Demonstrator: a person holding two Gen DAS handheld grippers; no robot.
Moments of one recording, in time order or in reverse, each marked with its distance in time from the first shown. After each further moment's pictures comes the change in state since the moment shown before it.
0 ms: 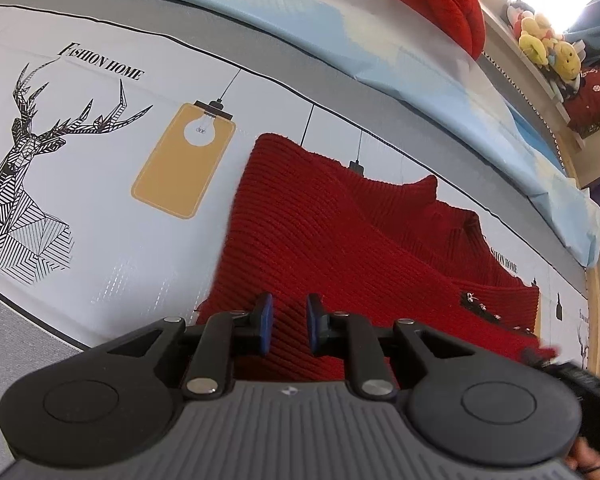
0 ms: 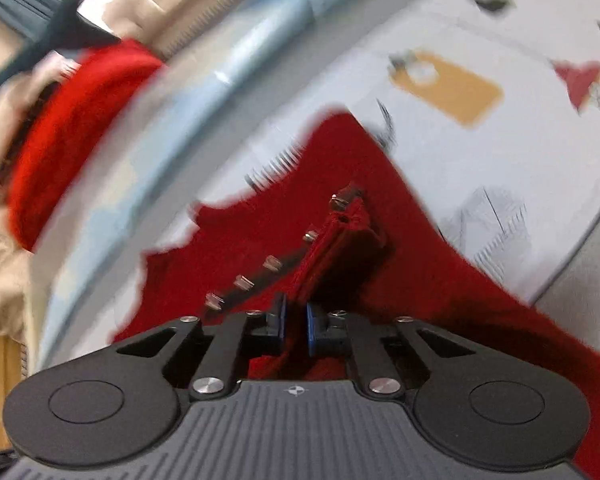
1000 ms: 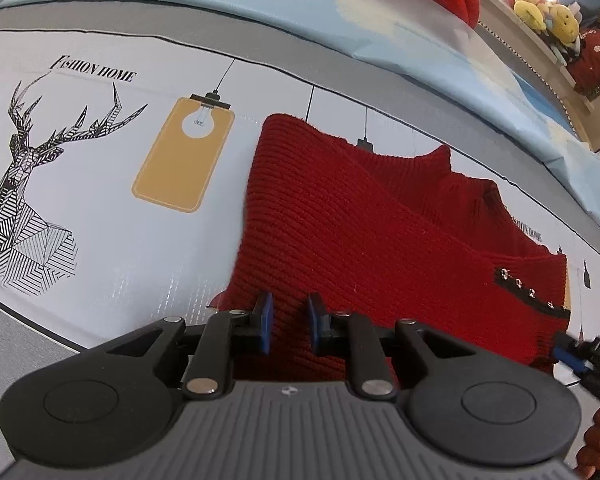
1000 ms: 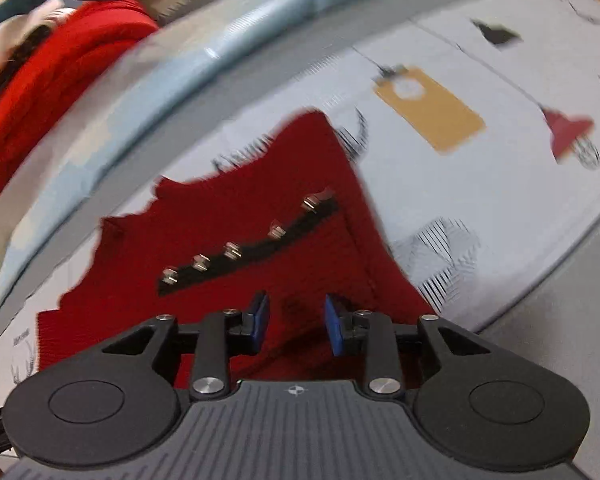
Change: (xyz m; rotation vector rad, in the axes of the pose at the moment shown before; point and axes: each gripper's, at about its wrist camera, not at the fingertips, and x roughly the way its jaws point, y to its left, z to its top) left arm 0.013 -0.006 -0.010 0.101 0.008 0.063; right arm 0.006 -0.002 0.018 -0.167 0.089 -0.131
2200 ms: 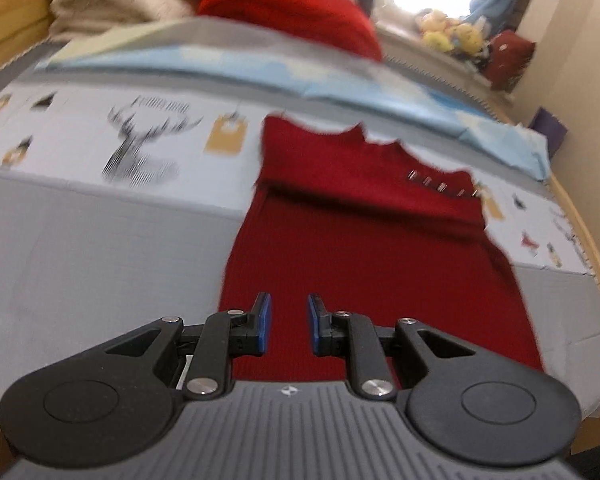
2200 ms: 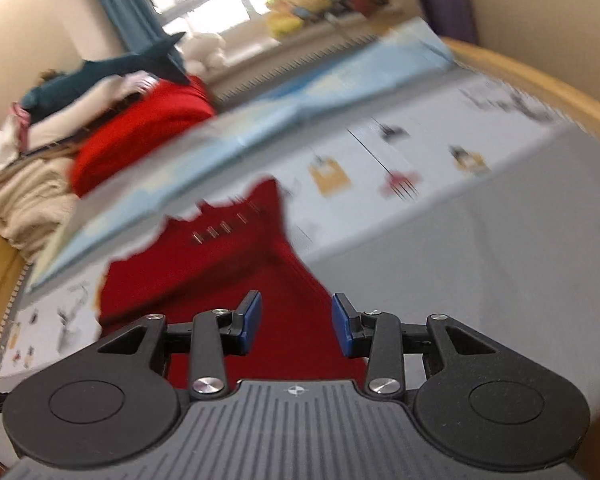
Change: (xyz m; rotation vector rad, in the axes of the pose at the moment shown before) left arm -0.190 0.044 -0.259 0.150 -0.269 -0.036; right arm -0.280 -0.161 -0.136 -0.123 -0.235 0.079
